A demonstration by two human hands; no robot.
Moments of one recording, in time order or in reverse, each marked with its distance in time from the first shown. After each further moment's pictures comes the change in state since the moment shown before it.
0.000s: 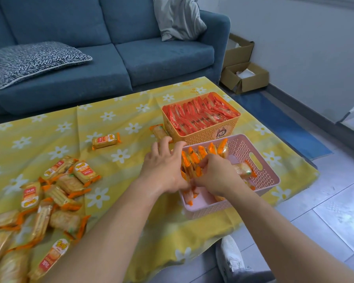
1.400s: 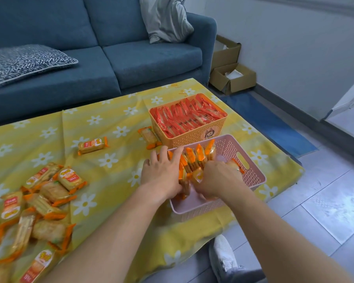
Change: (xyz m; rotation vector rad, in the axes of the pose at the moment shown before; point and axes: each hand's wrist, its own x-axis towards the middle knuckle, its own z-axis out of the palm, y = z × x) left_hand 0.017 0.016 0.033 0.129 0.039 0.003; right_hand 0.004 0.024 -0.006 -0.485 0.021 0.006
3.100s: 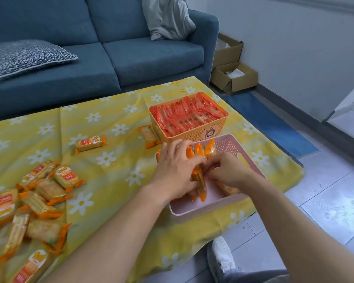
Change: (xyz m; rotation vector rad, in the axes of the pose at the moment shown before) left_hand 0.007 0.017 0.001 -0.078 0.208 0.323; right_hand 0.026 0.041 -0.001 0.678 -0.048 -0.081
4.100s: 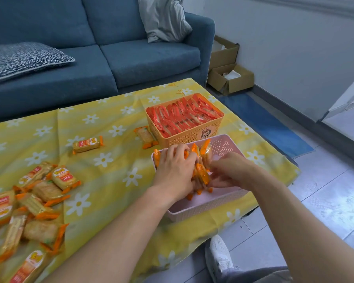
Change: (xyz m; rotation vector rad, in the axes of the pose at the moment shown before) left_hand 0.002 0.010 0.016 0.034 0.101 -0.050; right_hand -0.010 -0.006 -0.021 0.397 -0.101 0.386
